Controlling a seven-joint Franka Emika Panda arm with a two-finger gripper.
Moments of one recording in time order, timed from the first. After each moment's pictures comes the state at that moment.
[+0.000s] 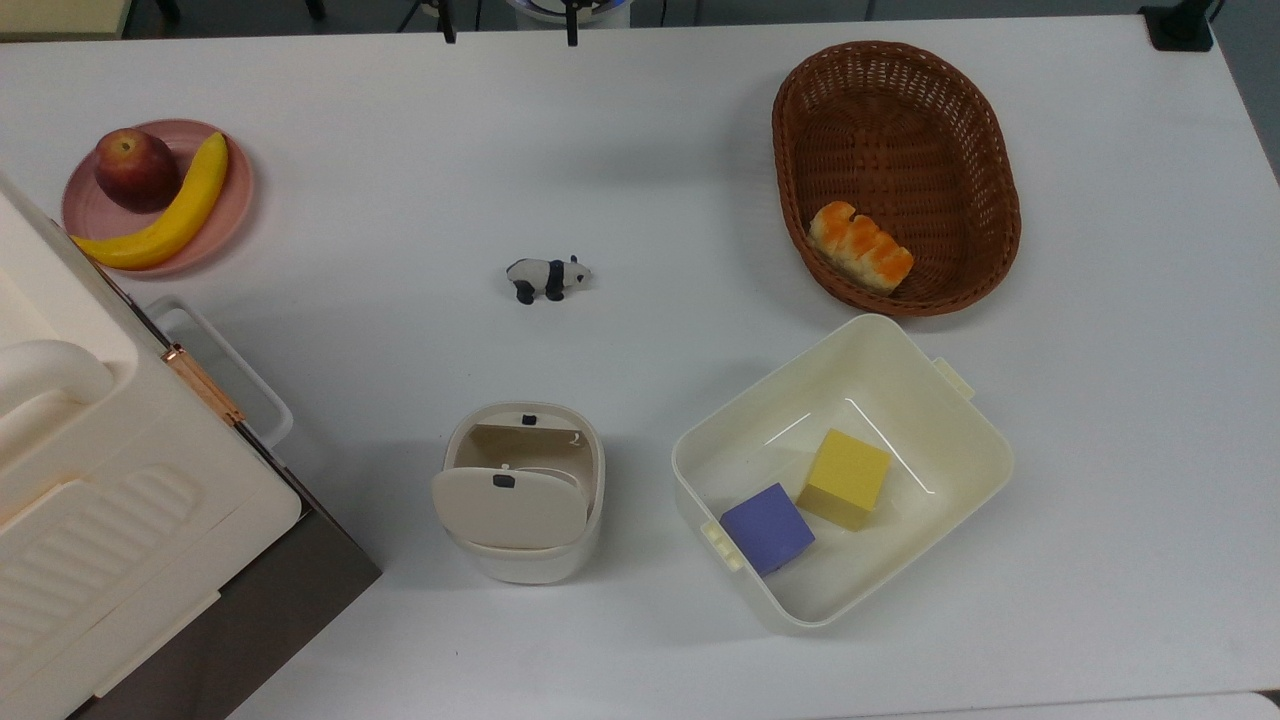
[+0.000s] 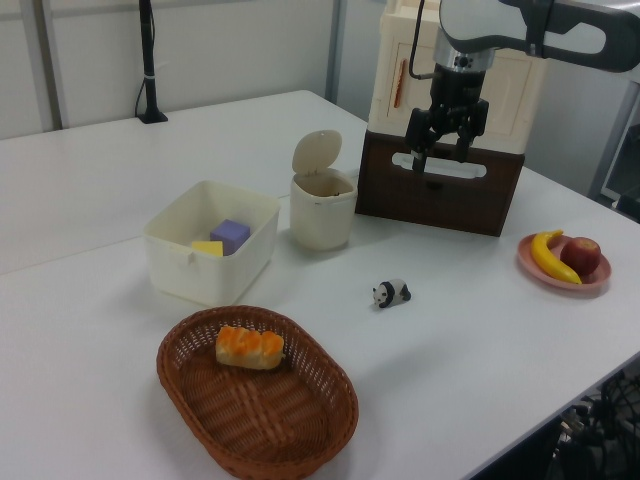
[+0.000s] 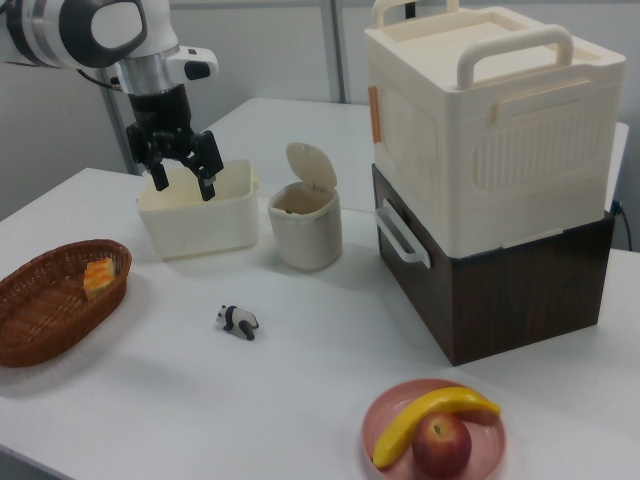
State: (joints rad) arm 0.02 -0.05 -0.01 -1.69 -0.02 1.64 0.00
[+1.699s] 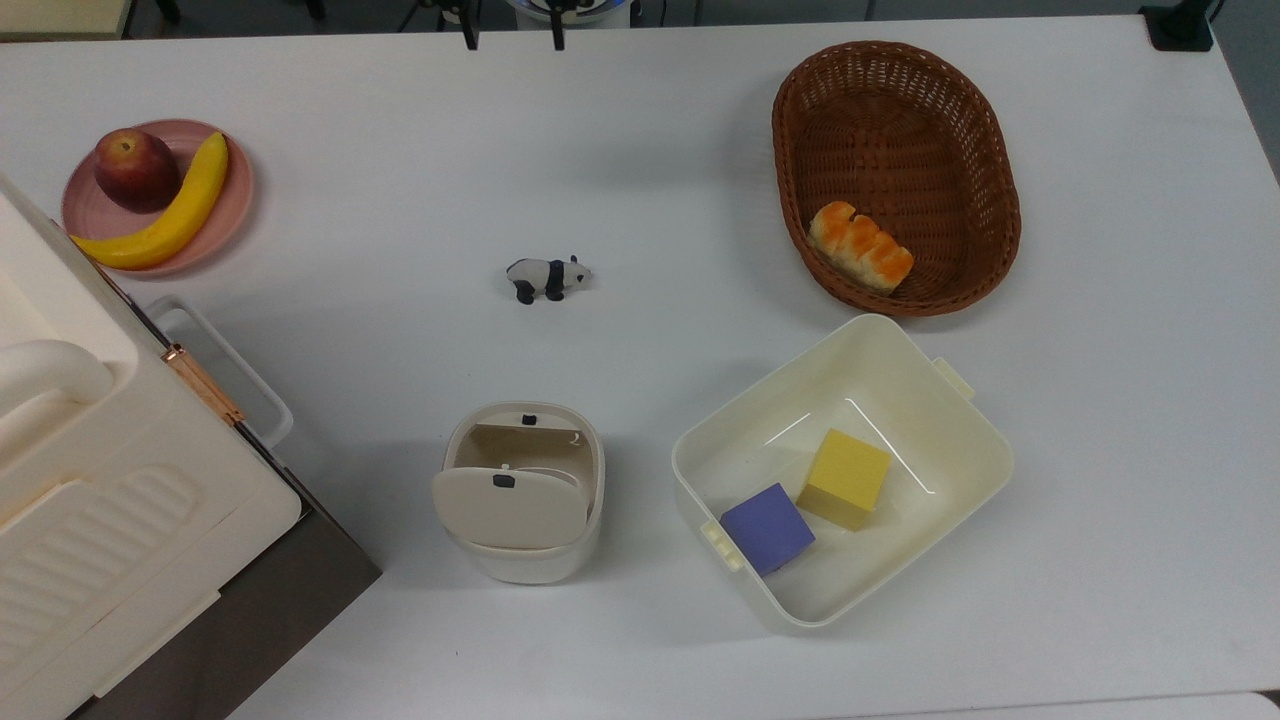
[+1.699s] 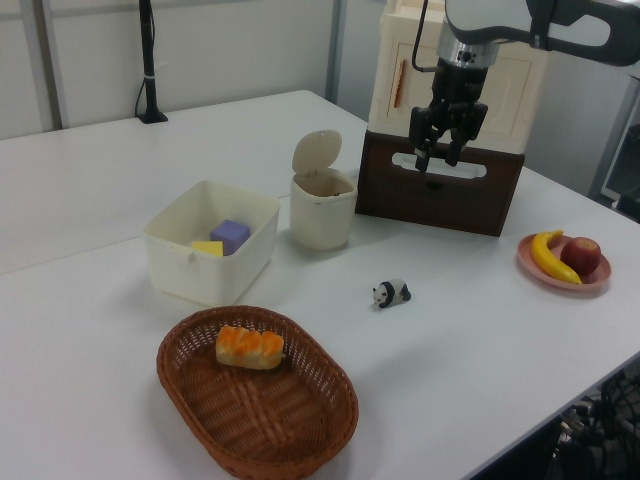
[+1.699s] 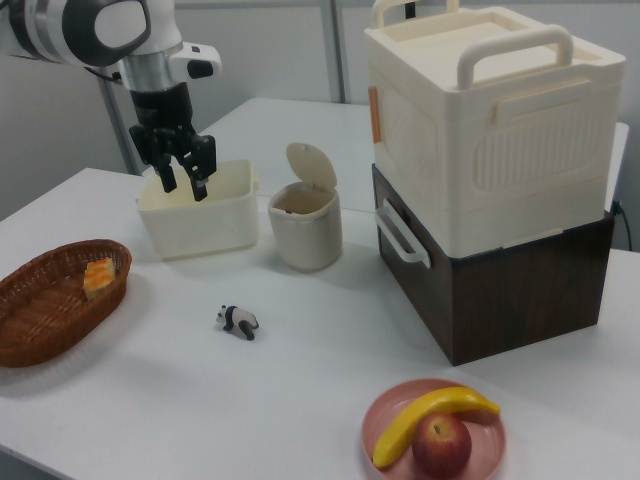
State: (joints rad) arm 0.02 -0.05 -0.03 -1.68 0.03 1.64 0.00
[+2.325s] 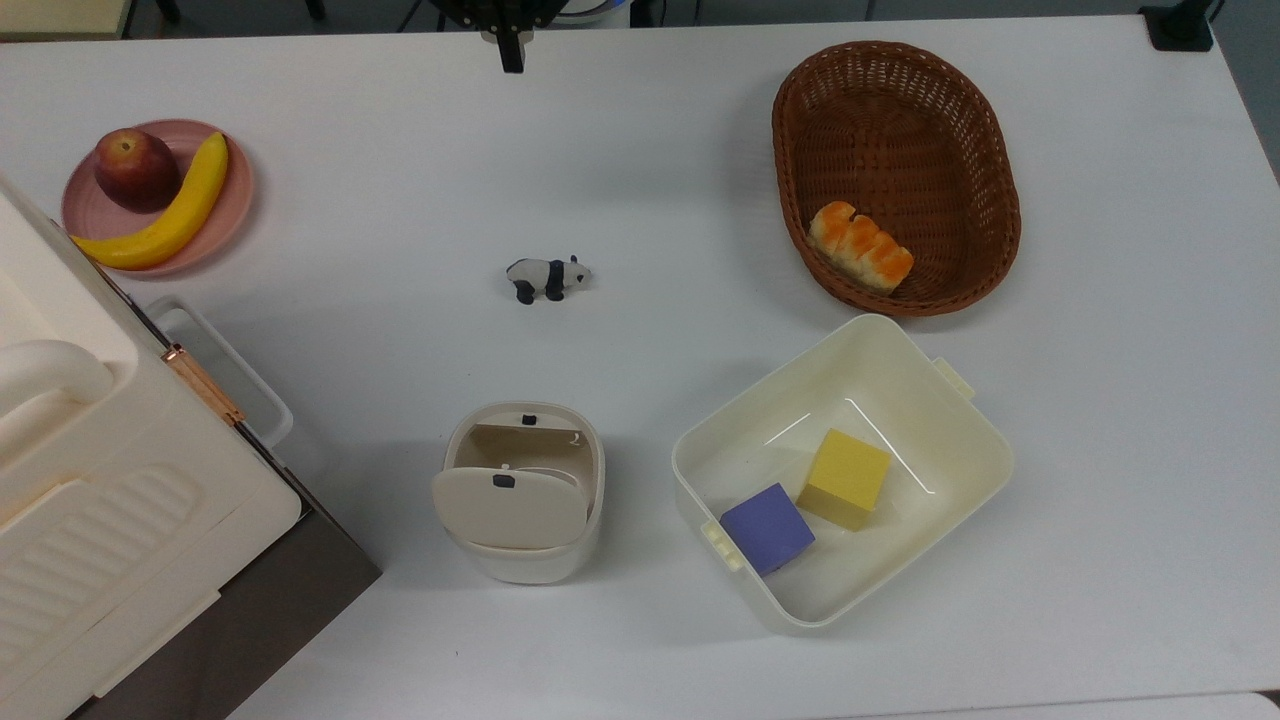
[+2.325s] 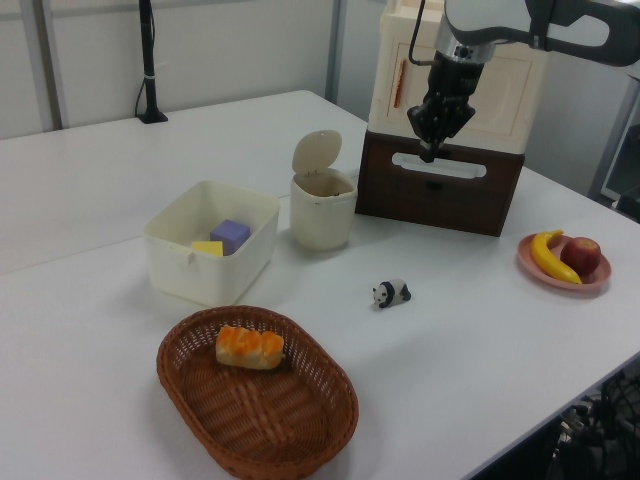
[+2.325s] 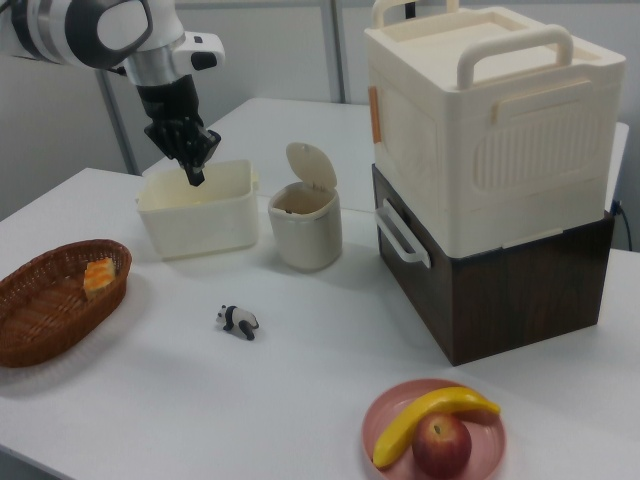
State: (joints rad) arm 0.02 -0.05 -0.03 -1.68 0.04 1.74 0.00
